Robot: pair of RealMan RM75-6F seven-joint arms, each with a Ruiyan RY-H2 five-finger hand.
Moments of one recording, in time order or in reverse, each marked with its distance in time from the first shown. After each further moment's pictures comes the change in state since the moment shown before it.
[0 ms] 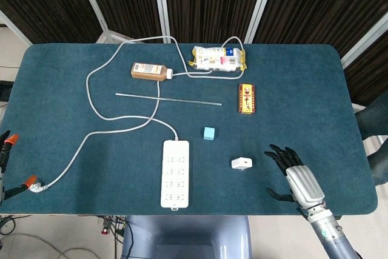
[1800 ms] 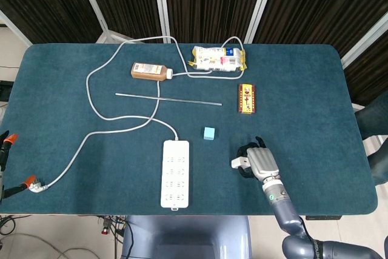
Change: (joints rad) left arm -0.003 0.016 -0.004 -0.038 -0.048 -0.045 0.021; right arm 0.282 -0.358 0.110 0.167 0.606 -0.171 -0.483
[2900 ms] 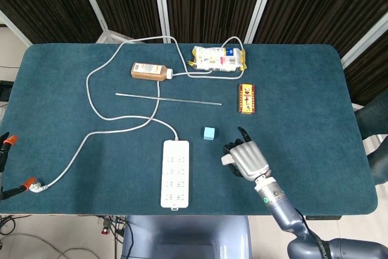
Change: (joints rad) left arm 0.003 0.025 0.009 -0.018 -0.005 -0.014 -0.025; right arm 0.088 0.113 -0.024 -0.167 -0.190 0.018 -0.242
